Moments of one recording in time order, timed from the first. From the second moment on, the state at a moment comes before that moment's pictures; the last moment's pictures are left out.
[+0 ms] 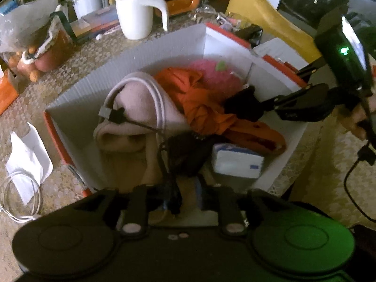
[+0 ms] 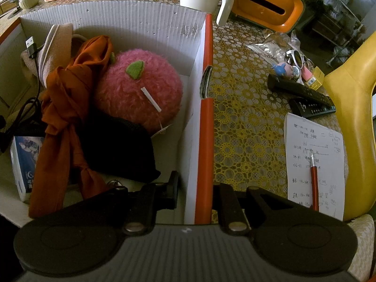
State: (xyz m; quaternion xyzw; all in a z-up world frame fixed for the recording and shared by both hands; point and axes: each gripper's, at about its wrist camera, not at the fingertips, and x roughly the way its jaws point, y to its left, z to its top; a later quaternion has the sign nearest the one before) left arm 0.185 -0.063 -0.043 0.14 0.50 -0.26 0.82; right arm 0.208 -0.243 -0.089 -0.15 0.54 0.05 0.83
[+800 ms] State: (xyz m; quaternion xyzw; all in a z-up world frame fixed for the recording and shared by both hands) left arm 0.205 0.091 0.028 0.03 0.41 -0.06 0.91; right arm 0.211 -0.243 -0.089 -0.15 0.54 0.05 0.83
